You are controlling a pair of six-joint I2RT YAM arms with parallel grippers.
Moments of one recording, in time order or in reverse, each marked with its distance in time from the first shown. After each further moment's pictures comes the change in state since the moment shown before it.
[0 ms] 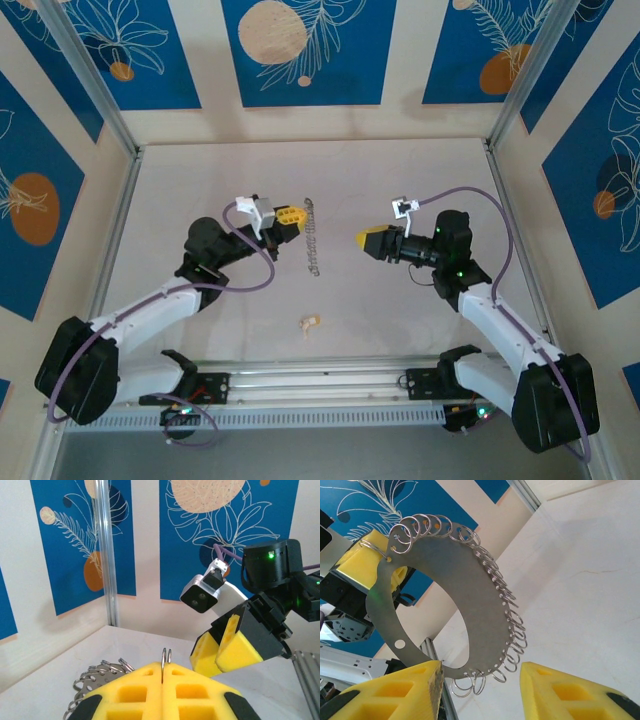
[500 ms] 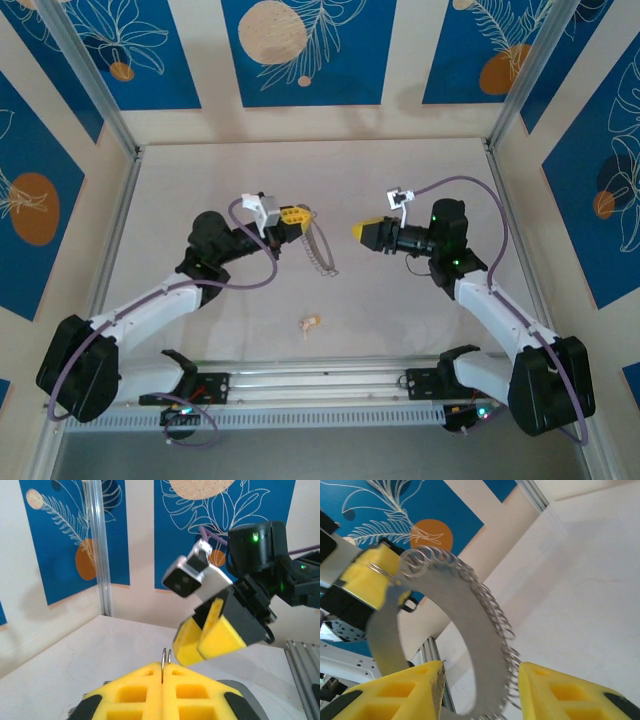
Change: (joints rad) left arm -0.003 0.018 0.051 -0.106 0.037 0.004; right arm 0.007 0.092 0.097 0.006 -0.043 -0.026
